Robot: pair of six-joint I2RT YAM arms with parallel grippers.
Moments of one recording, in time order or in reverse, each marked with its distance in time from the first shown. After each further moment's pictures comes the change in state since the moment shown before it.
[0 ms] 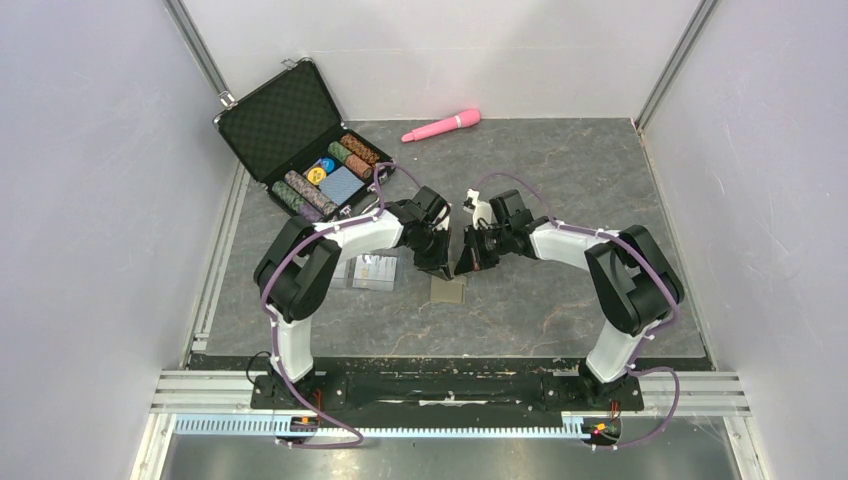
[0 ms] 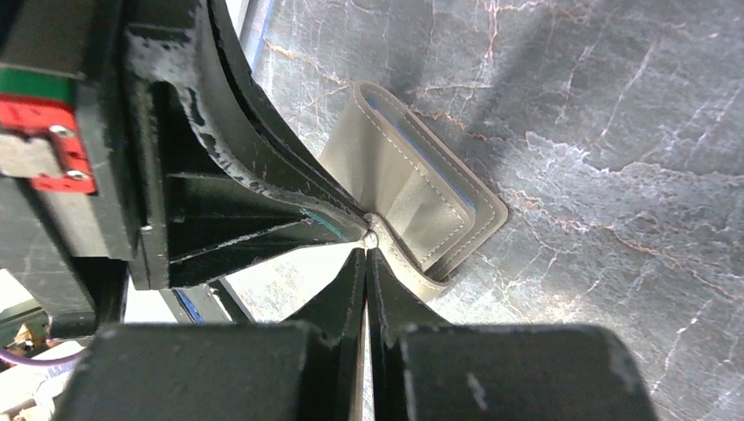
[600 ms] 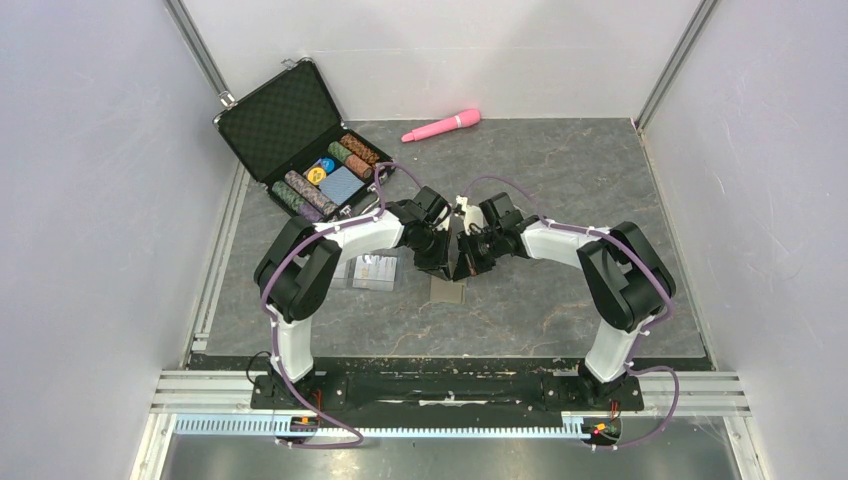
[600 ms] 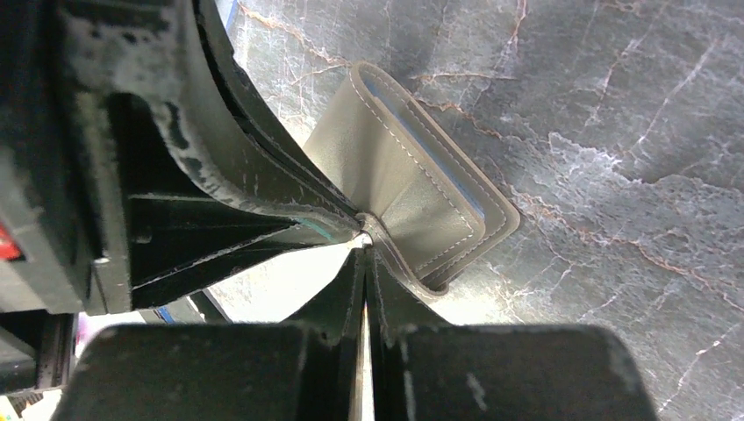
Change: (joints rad) left arm -0.005 0.000 0.004 -0.008 -0.010 0.002; right arm 0.053 0.045 0.037 -0.080 0.061 -0.093
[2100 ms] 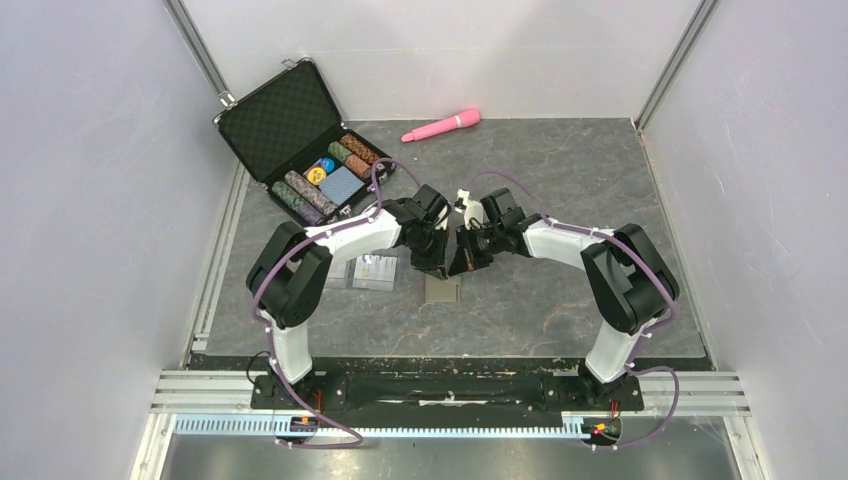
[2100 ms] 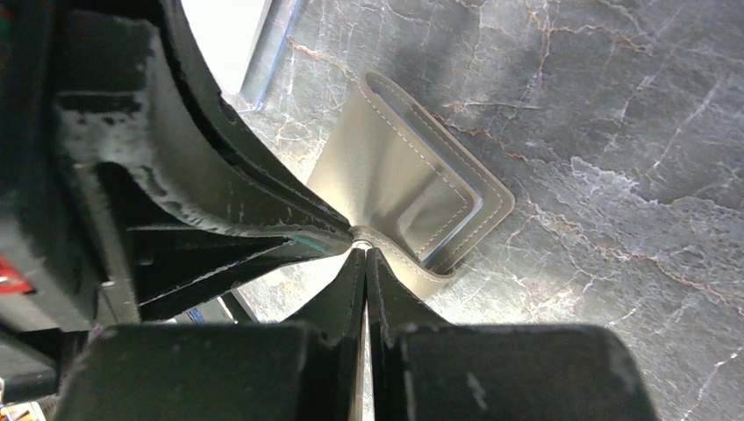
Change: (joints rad) left arm -0.013 -0.061 0.011 -0.076 -0.062 -0.003; right arm -0.007 -0.026 0.010 0.038 -0.048 0.064
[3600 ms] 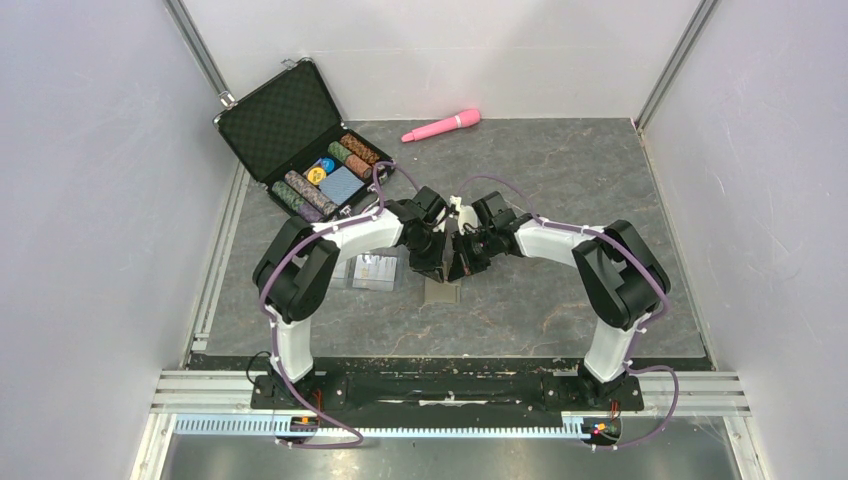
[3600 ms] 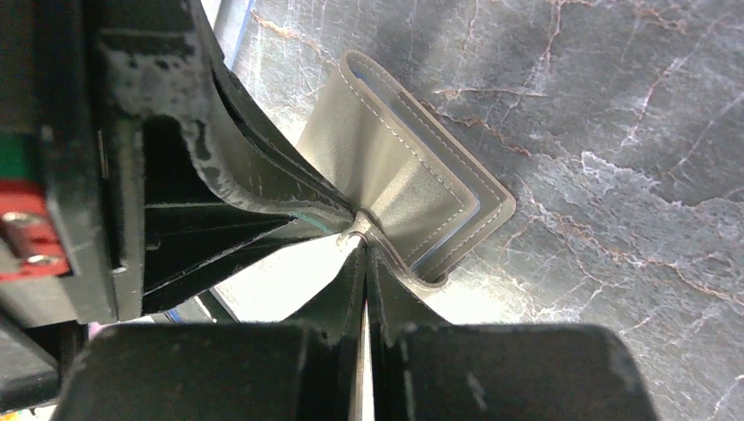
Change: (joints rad) left arm 0.016 0.058 0.001 -0.006 0.007 0.001; right arm 0.040 0.050 0.036 -0.062 0.050 -0.033
